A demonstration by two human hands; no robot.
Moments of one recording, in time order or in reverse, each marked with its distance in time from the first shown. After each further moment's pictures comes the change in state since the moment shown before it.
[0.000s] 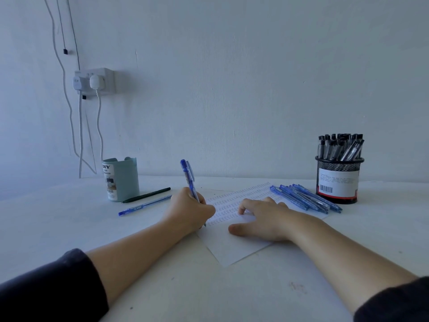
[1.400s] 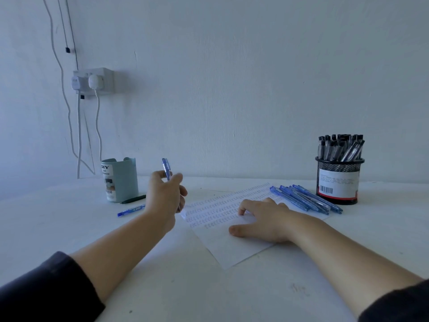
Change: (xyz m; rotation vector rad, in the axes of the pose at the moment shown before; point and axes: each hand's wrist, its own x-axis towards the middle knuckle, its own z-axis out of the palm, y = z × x) left_hand 0.012 0.004 -0.026 -0.707 0.235 -0.155; right_hand -0.003 -0.002 -0.004 -0.050 -0.018 -0.045
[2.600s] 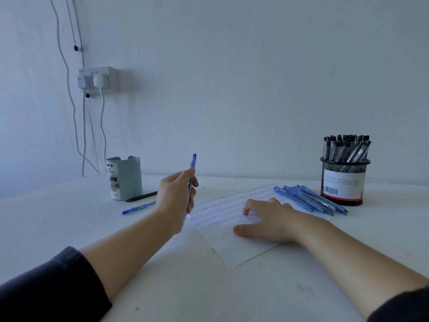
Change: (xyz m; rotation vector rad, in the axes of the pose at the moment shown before) left_hand -0.014 0.004 0.003 0.003 -0.113 -0.018; right_hand 0.001 -0.001 0.001 -0.010 -0.014 0.031
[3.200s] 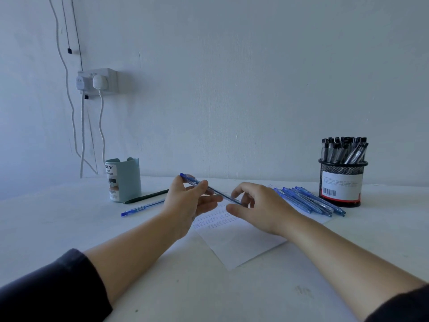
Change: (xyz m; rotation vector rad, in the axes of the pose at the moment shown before) left_hand -0.001 -0.008 0.009 -0.228 -0.155 -0.044; right_hand 0.006 -0.010 0.000 0.367 0.343 -0.321
